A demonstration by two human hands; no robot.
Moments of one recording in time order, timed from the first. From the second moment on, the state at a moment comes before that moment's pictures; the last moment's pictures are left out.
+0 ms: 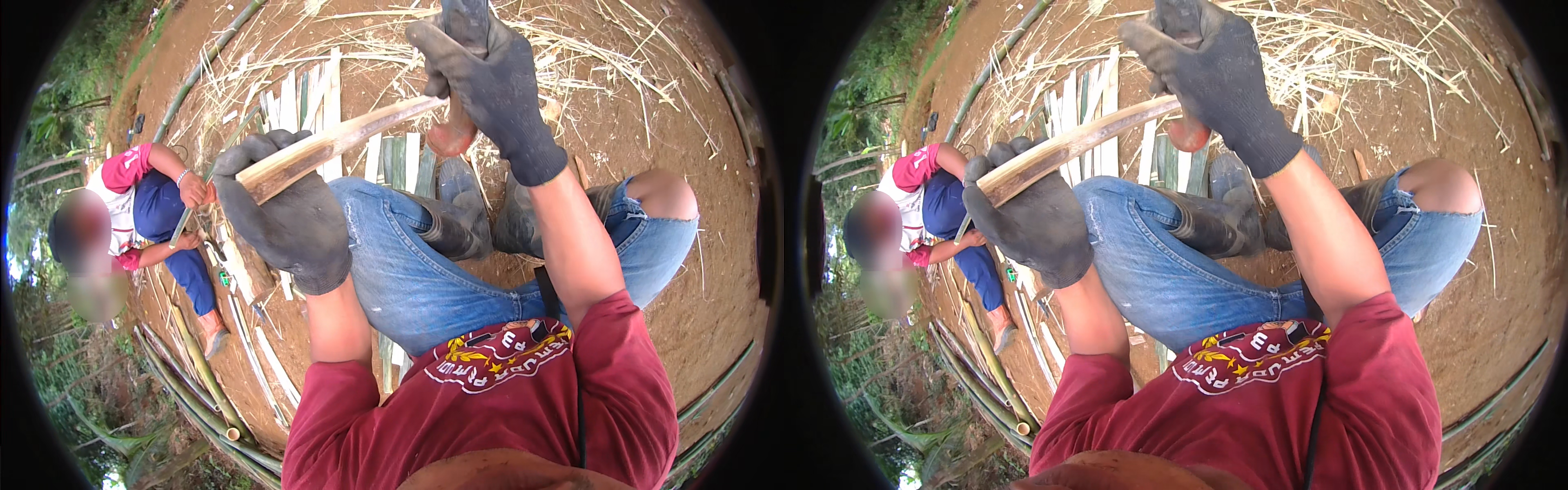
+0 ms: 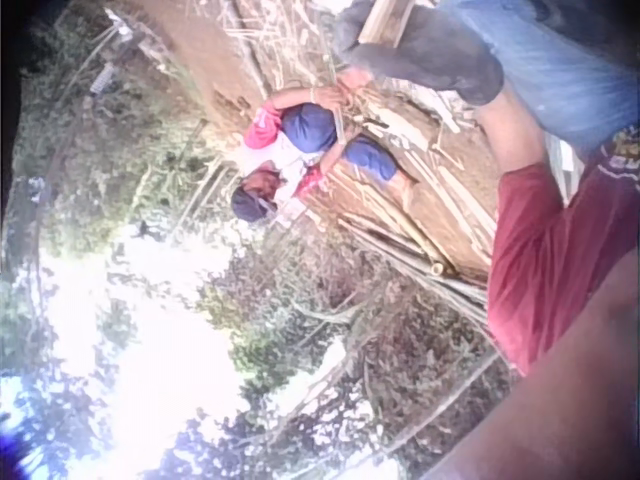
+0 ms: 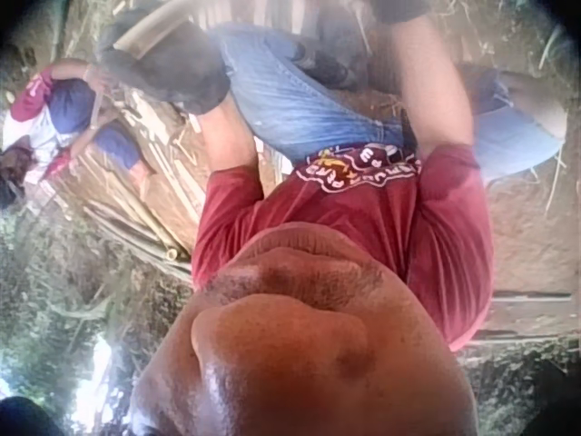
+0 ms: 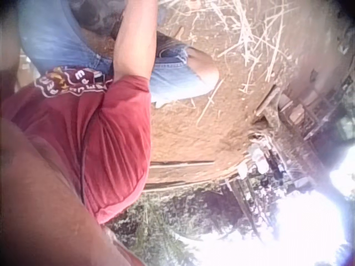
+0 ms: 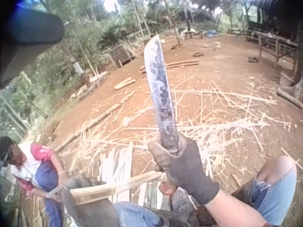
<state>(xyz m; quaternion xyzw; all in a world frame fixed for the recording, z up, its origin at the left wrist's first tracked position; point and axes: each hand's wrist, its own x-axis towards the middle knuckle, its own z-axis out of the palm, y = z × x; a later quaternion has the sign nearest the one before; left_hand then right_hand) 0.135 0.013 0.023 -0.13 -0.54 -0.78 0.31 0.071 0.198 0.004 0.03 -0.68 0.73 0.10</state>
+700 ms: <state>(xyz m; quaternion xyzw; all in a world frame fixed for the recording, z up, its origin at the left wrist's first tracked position) 0.217 0.040 0.006 -0.22 -0.73 -0.62 0.16 0.253 0.206 0.035 0.16 -0.90 0.37 0.17</state>
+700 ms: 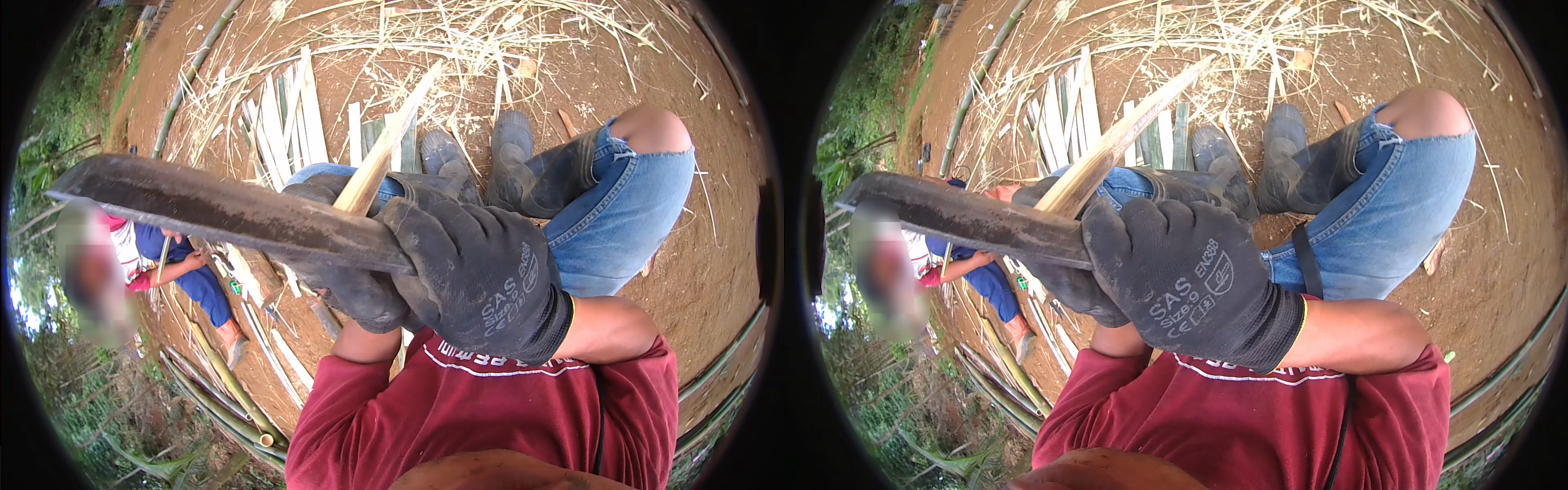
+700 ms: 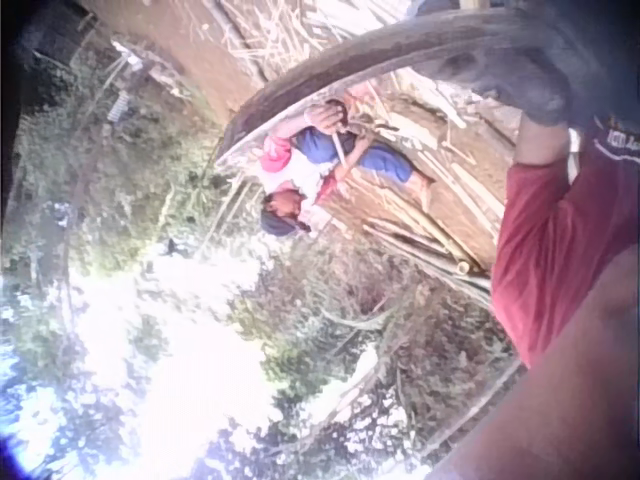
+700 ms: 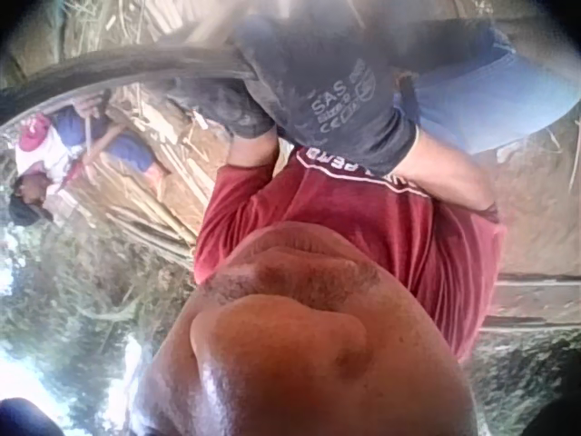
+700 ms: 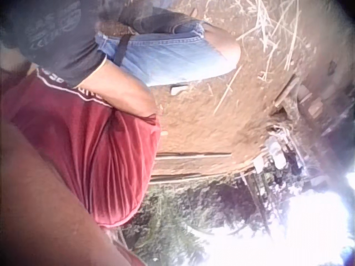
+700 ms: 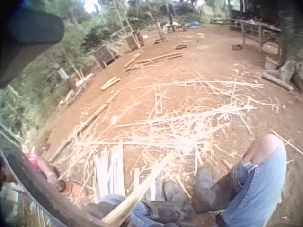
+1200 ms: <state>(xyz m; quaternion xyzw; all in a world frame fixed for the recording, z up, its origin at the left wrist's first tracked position) 0.211 0.086 0.008 -0.15 -0.61 -0.73 0.26 0.237 0.236 -0.013 0.14 -0.94 0.29 0.09</state>
